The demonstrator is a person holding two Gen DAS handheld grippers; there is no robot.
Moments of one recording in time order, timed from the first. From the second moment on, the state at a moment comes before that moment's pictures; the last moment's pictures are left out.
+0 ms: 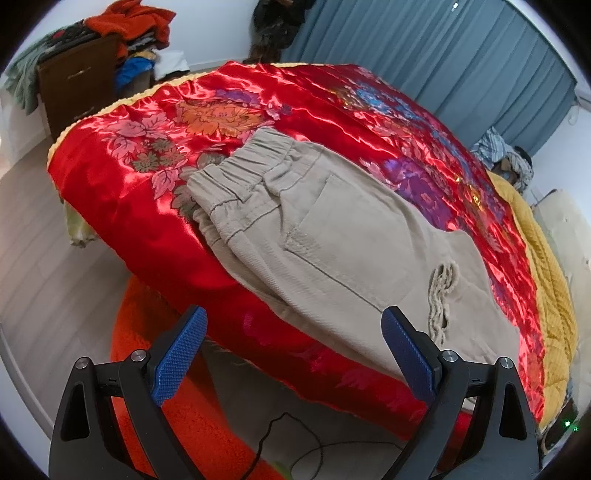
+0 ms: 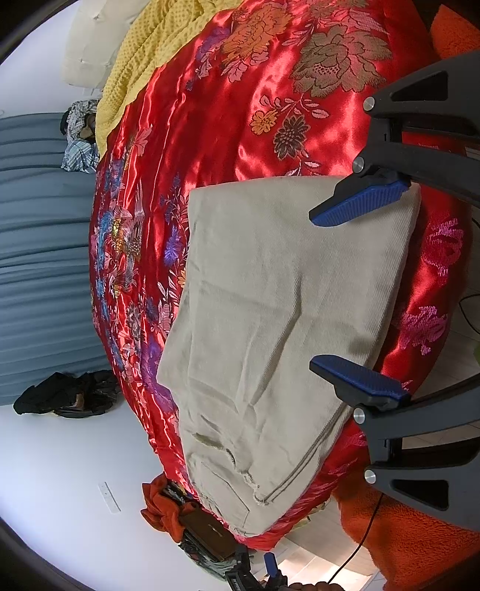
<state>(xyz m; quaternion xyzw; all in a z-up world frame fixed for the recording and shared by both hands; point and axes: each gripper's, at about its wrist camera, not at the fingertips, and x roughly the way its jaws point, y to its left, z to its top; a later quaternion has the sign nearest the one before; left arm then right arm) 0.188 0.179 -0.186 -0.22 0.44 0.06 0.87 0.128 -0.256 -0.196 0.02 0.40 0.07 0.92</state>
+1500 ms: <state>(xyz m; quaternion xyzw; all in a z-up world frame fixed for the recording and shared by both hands) 0.222 0.290 -0.238 -0.53 0.38 0.03 0.76 0.131 -0.283 -0.199 0.07 0.40 0.05 0.91</state>
